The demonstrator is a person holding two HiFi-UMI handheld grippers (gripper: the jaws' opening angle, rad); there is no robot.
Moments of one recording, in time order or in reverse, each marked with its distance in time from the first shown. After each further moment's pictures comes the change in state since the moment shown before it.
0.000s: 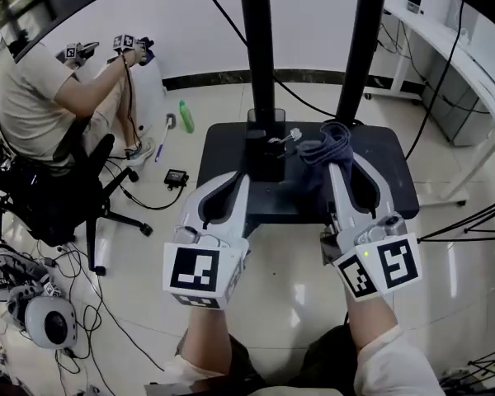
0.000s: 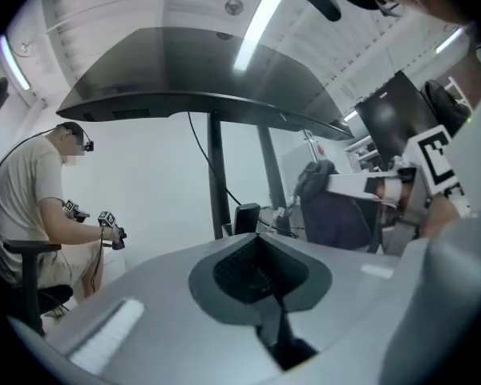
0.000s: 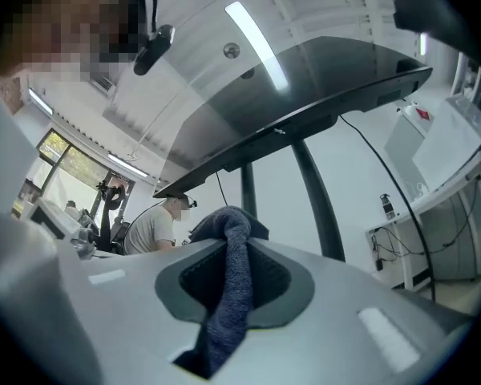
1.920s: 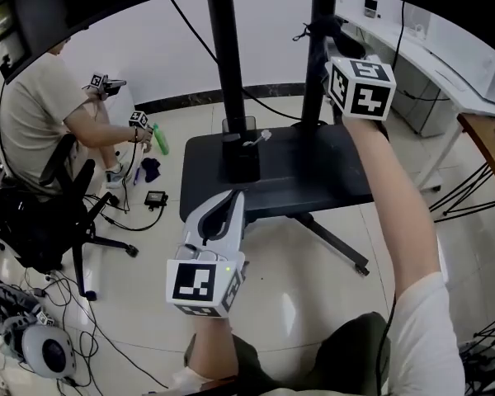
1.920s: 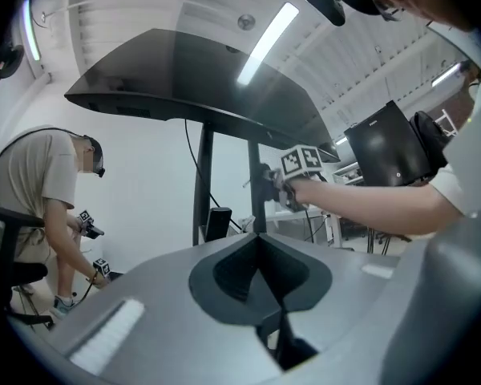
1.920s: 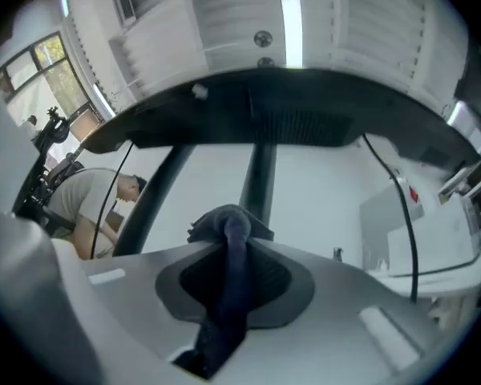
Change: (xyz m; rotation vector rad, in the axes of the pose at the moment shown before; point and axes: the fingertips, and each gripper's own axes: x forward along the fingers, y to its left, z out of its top) left arm -0.035 -0.028 0.030 -0.083 -0.205 -0.097; right arm 0.125 -0.158 0.053 -0.277 0.236 -0.312
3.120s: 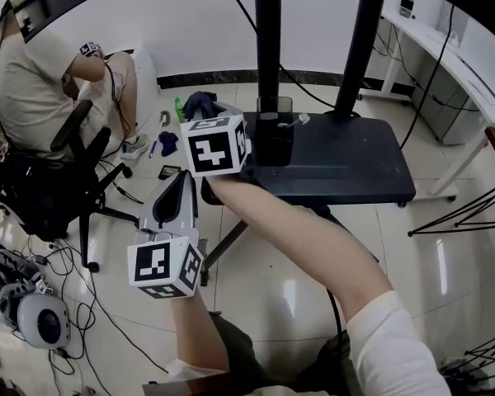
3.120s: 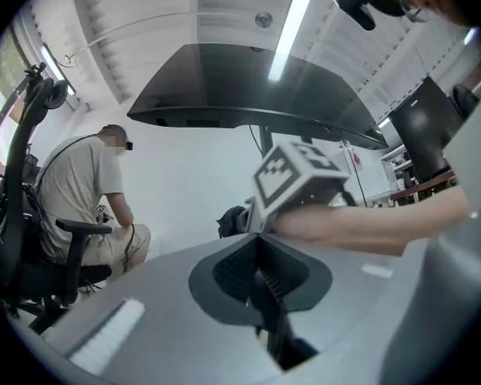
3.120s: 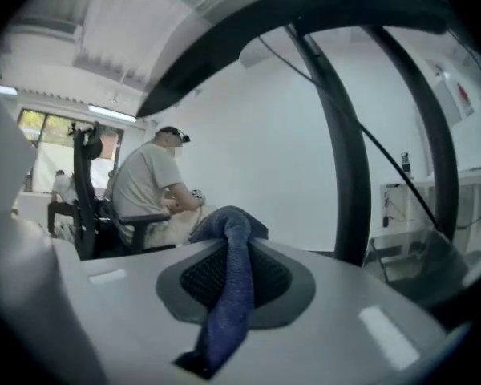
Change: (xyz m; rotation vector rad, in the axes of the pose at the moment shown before) left arm -0.053 0.128 -0.023 0.002 0.021 0.295; right arm 0.003 0.335 -0.148 0.177 0.427 0.257
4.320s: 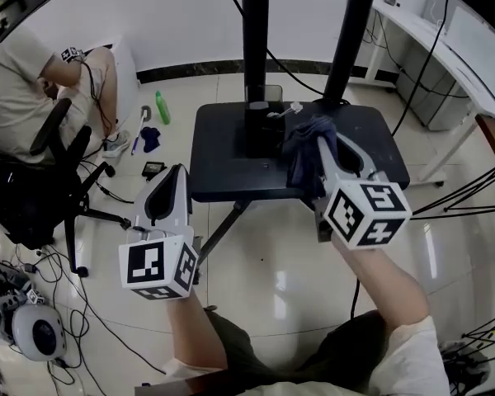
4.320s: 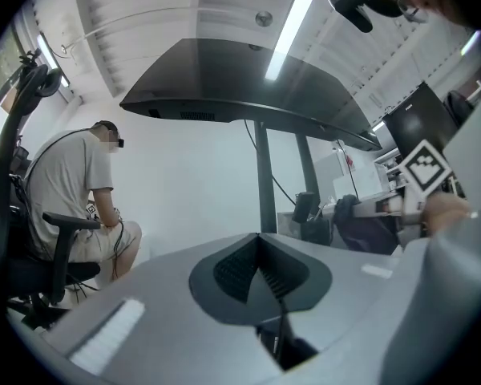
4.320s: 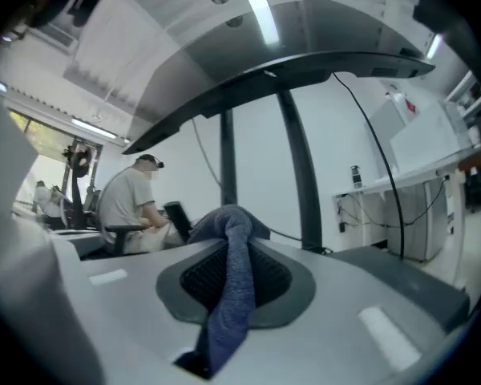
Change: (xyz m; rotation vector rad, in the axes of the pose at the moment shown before) left arm 0.011 0.000 -0.007 -0.014 -0.004 -0.055; right arm -0.182 -0.146 -0.012 0.084 -0.275 -0.037
